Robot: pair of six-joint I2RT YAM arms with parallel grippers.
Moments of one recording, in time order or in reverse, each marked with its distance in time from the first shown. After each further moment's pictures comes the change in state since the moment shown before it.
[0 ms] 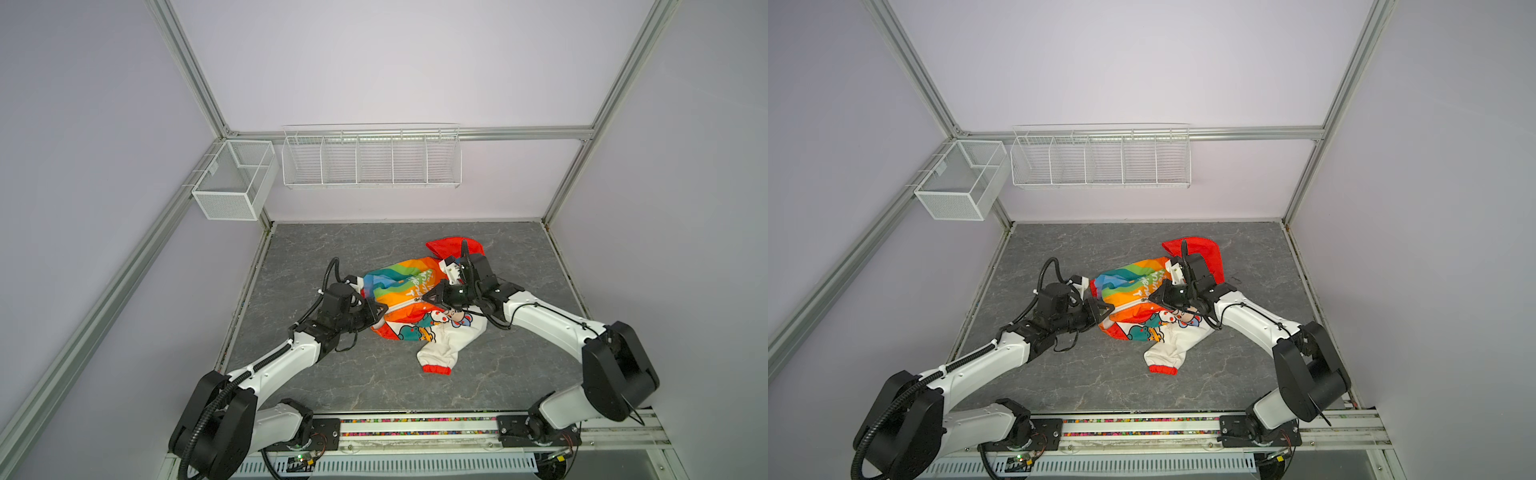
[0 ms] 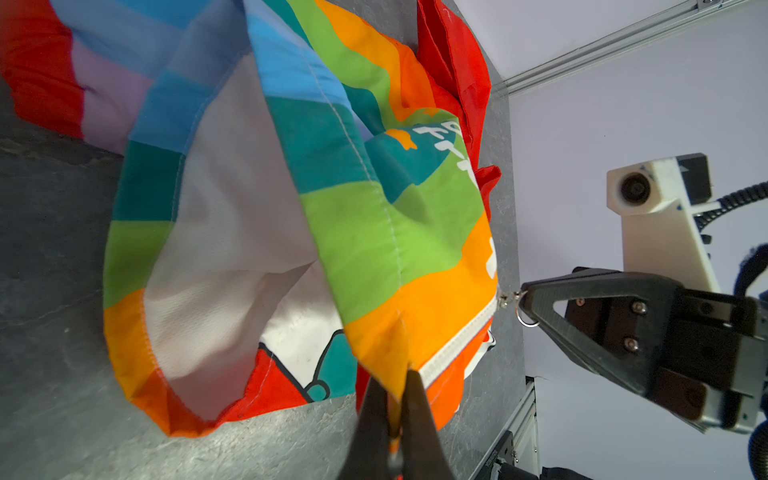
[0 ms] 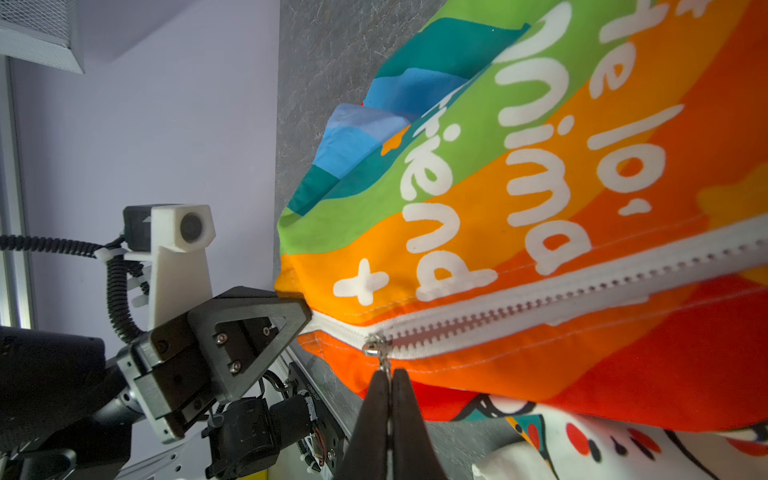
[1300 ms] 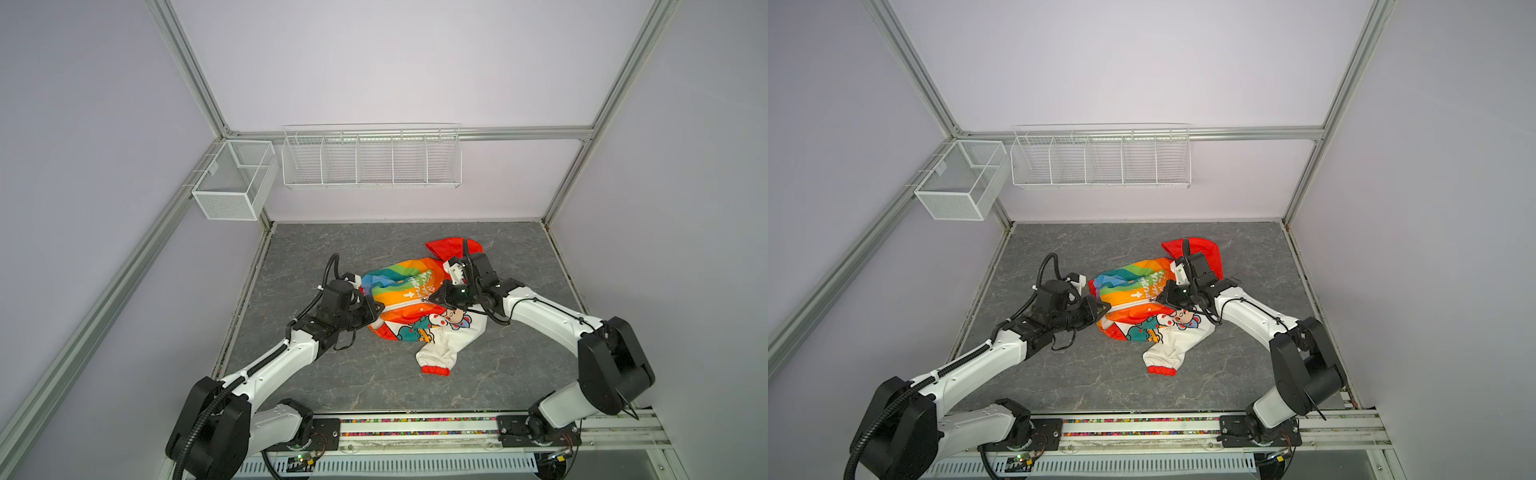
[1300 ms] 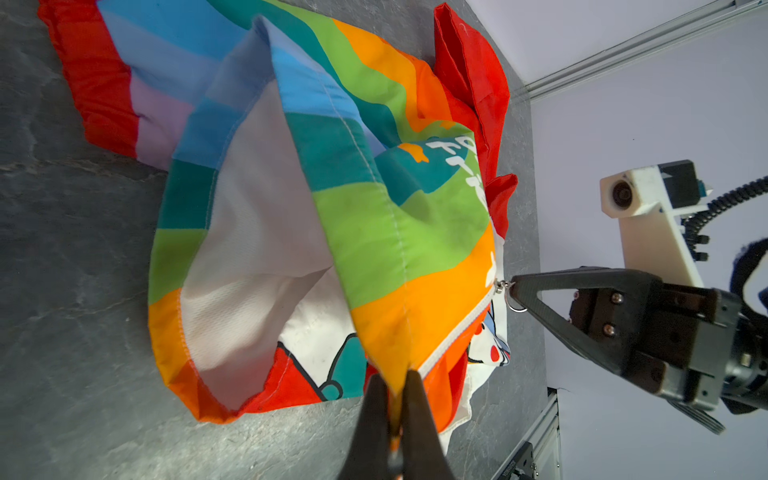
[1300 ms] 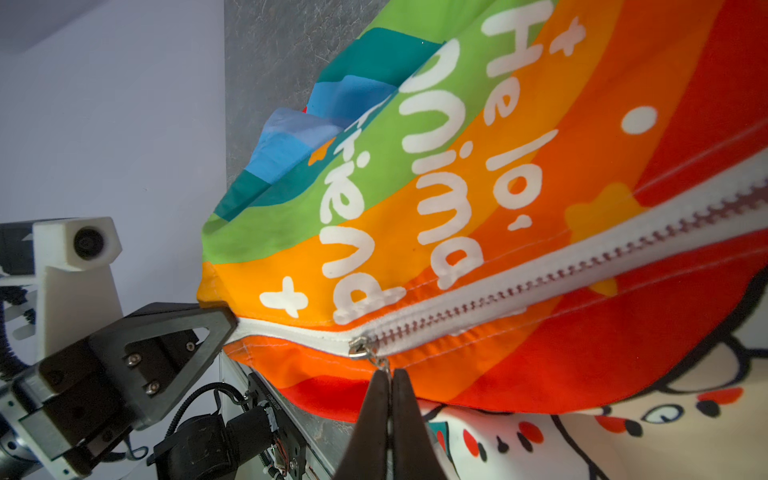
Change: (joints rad) left arm 0.000 -0.027 0.051 -0.129 -0.062 0.041; right arm -0.035 0.035 0.035 -0.109 0.057 -0.090
